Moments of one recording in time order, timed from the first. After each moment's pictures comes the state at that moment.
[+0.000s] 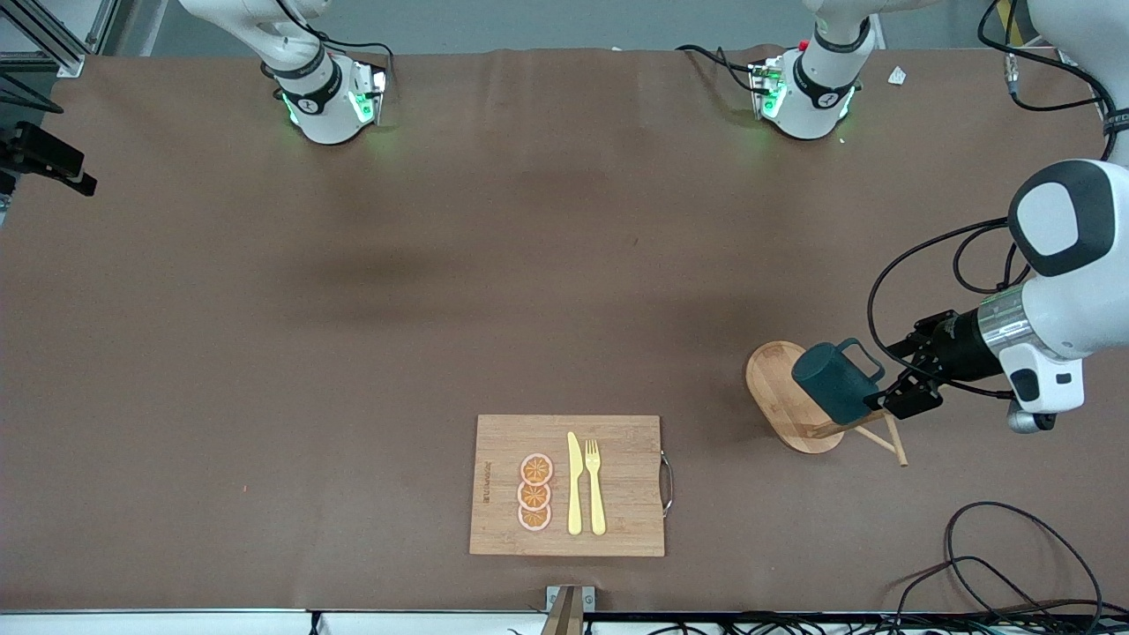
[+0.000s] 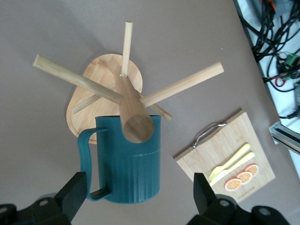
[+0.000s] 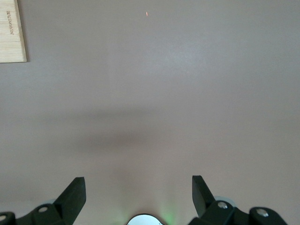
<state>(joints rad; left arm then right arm) 0.10 0.33 -0.18 -1.59 -0.32 2.00 -0.85 0.00 -0.07 -0.09 -1.53 0.00 1.40 -0.05</state>
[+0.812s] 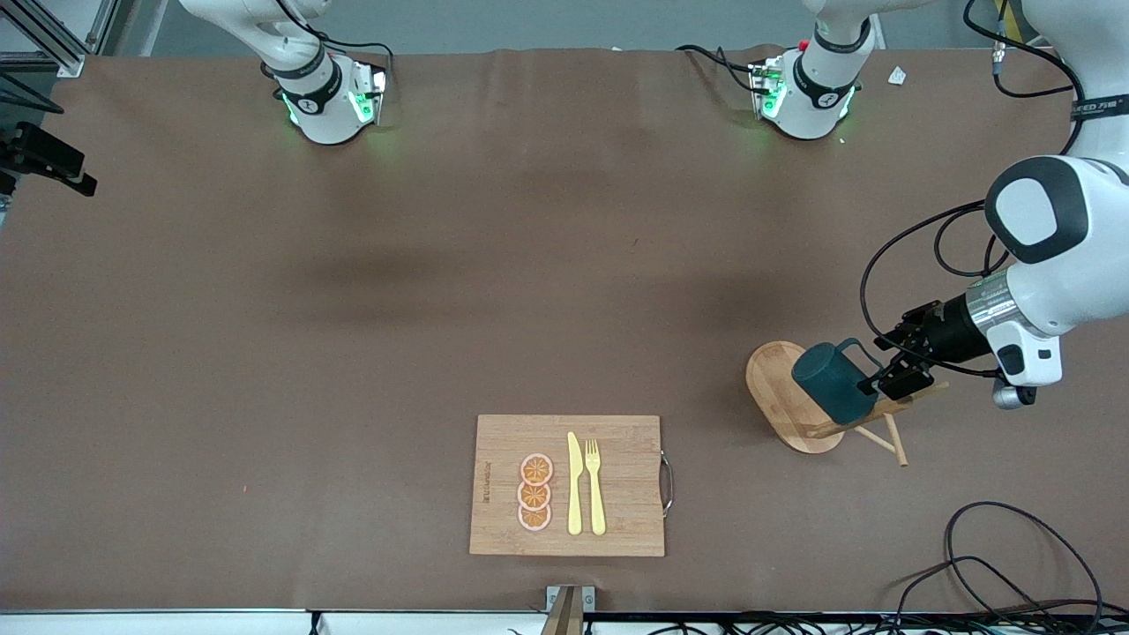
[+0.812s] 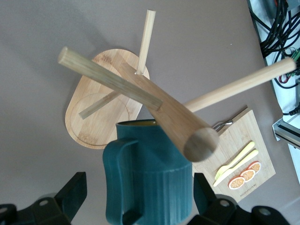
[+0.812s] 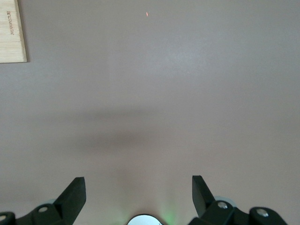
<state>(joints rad) 0.13 0.26 -0.18 -1.82 -0.43 2.17 -0.73 0.00 -0.07 -0.09 -1.53 0.00 1.40 -0.05</state>
